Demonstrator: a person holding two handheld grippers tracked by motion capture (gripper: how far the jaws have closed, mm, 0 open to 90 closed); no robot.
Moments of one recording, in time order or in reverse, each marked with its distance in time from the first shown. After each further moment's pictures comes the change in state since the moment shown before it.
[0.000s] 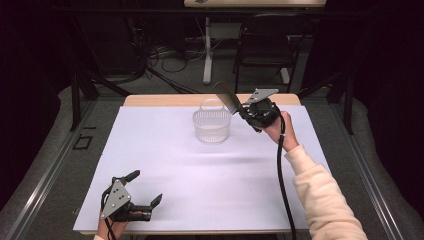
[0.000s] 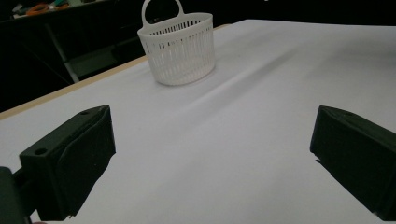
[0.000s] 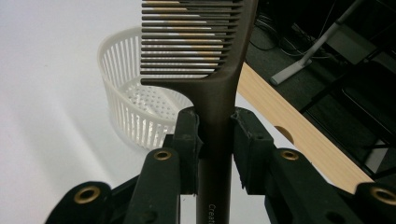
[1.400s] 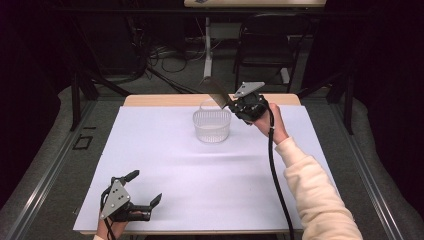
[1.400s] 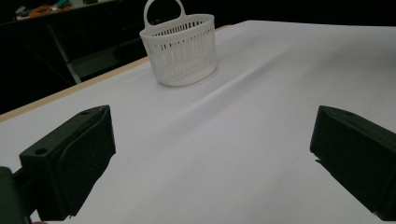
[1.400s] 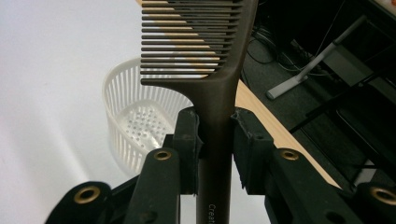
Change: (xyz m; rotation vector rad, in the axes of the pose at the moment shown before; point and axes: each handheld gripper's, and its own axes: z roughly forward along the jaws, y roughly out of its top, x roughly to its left) left arm 0.000 0.000 -0.001 -0.004 0.008 0.003; right arm 0.009 0.033 0.013 -0.018 -0.006 -0.067
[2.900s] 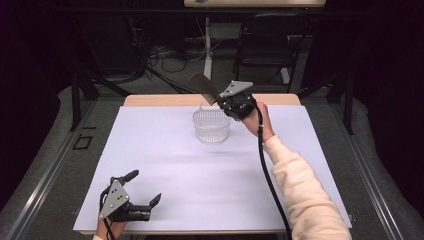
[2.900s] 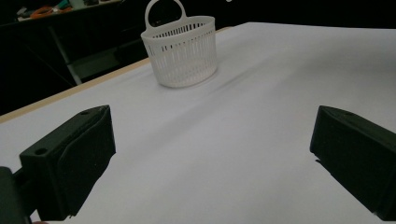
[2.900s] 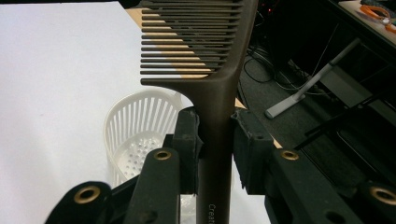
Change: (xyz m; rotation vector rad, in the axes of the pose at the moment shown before) left arm 0.001 0.000 -0.001 -0.006 0.000 -0.006; right arm 0.013 0.016 0.025 -0.076 -0.012 -0.010
